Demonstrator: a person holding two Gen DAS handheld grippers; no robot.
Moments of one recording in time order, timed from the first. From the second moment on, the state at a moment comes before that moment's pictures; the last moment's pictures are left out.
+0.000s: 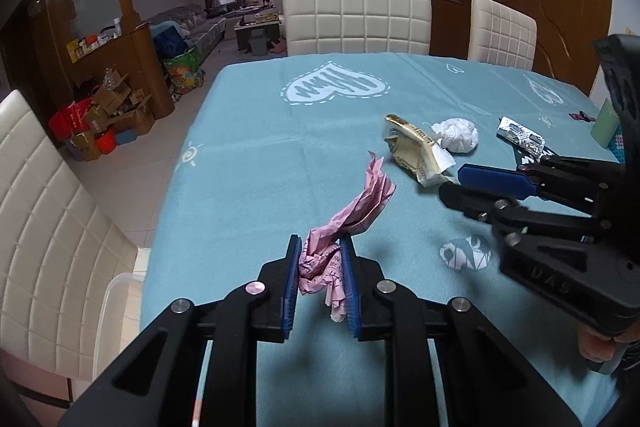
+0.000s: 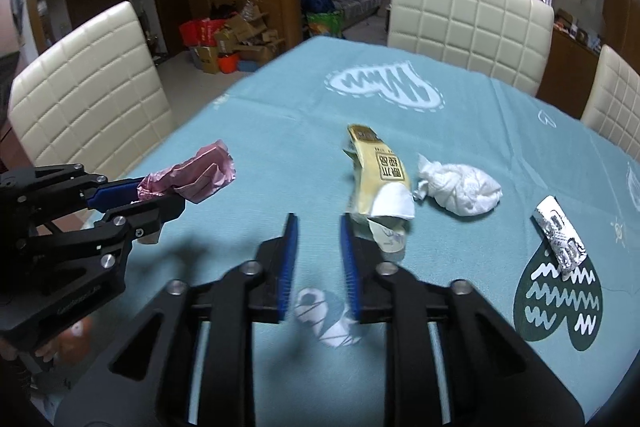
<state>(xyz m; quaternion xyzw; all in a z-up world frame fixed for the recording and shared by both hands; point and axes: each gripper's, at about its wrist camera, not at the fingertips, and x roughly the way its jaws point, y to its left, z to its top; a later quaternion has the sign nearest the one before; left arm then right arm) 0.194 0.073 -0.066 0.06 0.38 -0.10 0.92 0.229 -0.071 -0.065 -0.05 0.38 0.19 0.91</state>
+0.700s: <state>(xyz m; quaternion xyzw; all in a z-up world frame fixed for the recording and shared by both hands) 0.218 0.079 -0.070 0.05 0.39 -0.09 0.92 0.277 -0.088 -0.087 -0.06 0.40 0.13 0.91</state>
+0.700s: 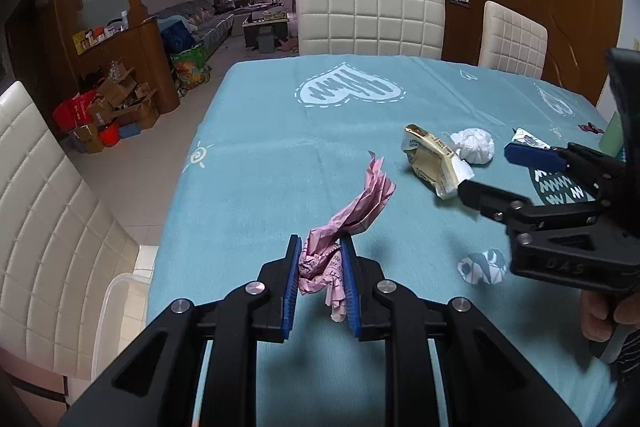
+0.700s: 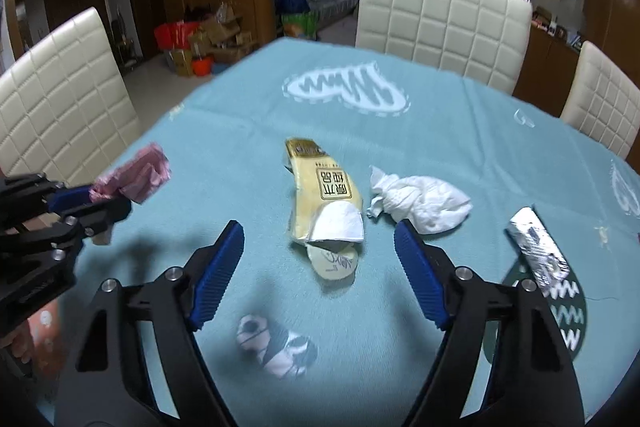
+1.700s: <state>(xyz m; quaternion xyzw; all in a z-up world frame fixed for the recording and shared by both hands) 0.152 0.149 -0.054 0.03 0.37 -0.04 0.93 0.201 0.024 -0.059 -0.14 0.37 0.23 0.89</state>
